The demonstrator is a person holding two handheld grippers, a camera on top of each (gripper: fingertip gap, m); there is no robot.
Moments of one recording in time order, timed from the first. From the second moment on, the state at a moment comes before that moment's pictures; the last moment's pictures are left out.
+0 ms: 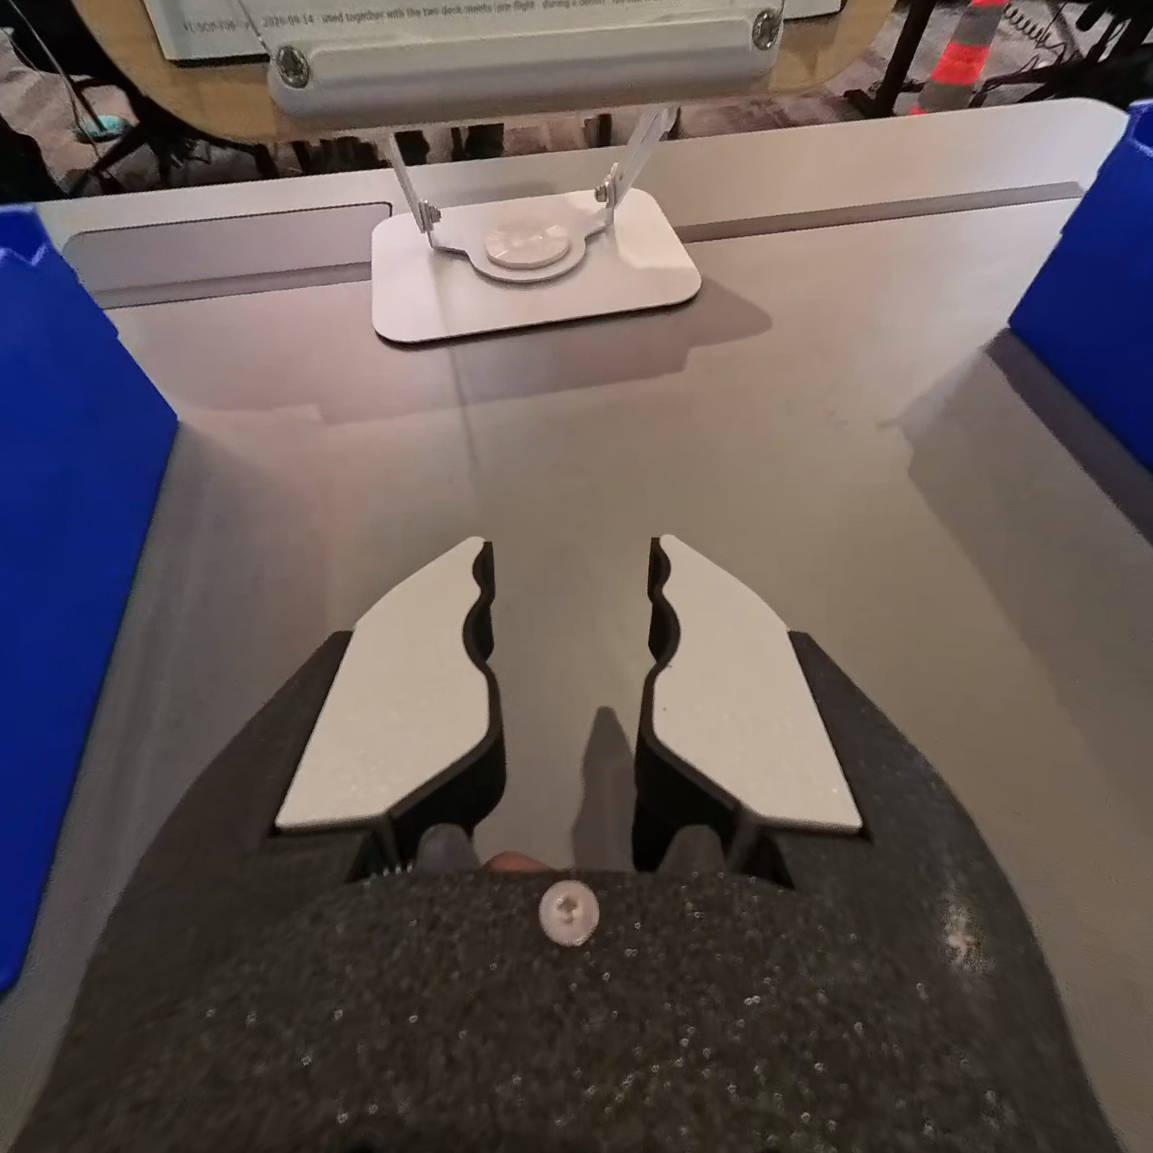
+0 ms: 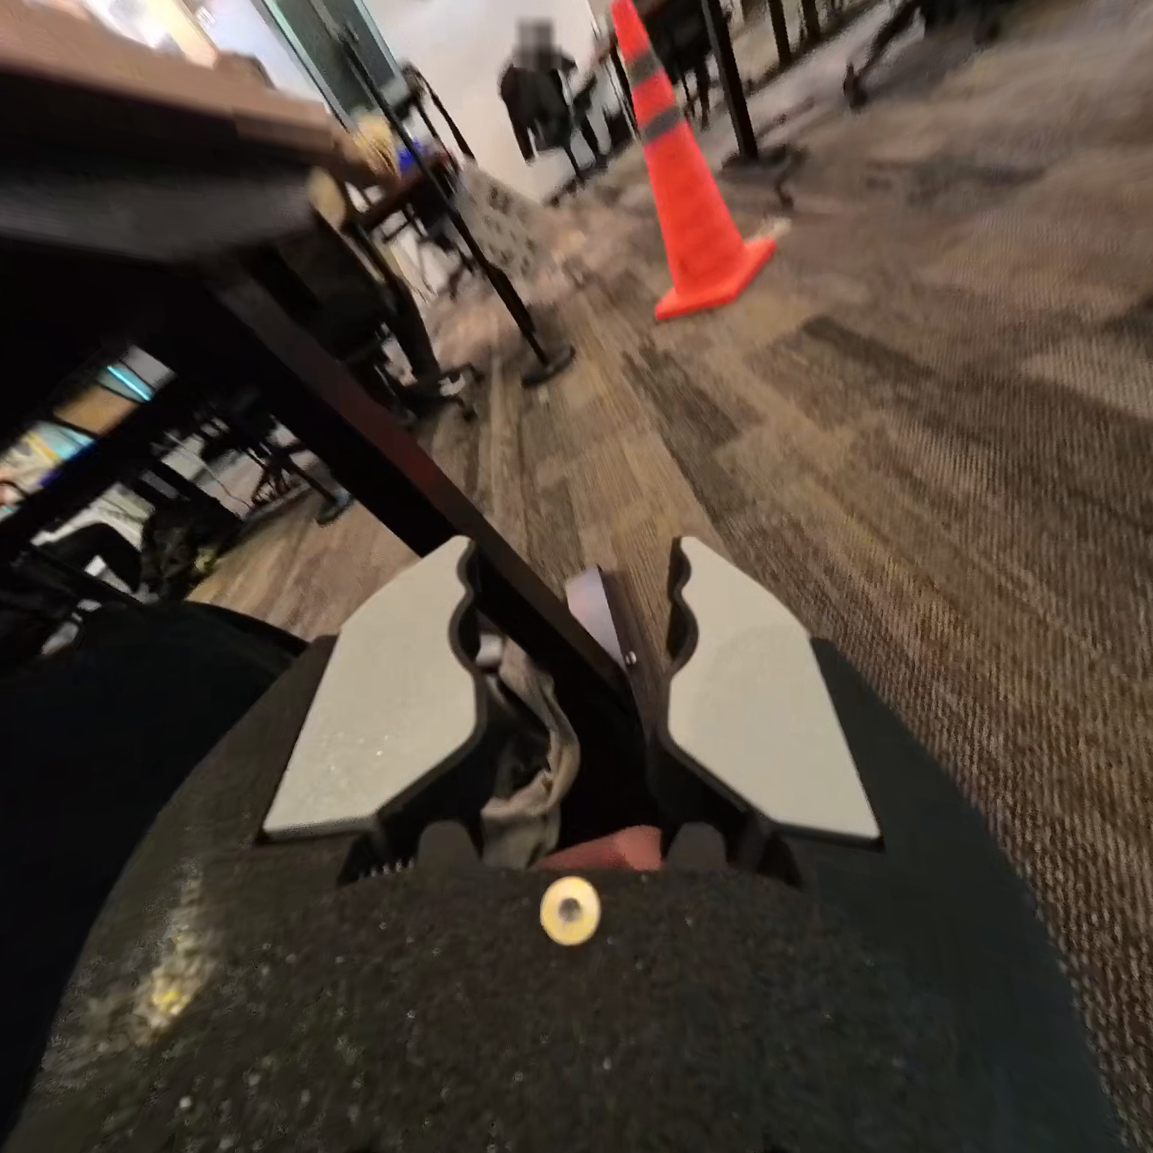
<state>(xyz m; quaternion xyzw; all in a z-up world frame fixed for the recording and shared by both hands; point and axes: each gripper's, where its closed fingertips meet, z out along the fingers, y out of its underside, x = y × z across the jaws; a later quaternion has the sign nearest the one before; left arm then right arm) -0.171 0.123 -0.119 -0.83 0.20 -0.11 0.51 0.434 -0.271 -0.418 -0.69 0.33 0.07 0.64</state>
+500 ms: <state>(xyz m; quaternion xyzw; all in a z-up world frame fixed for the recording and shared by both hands) -0.181 0.142 -0.138 -0.84 0.15 -0.08 0.51 0.456 -0.008 -0.744 -0.89 -0.02 0.19 0.42</state>
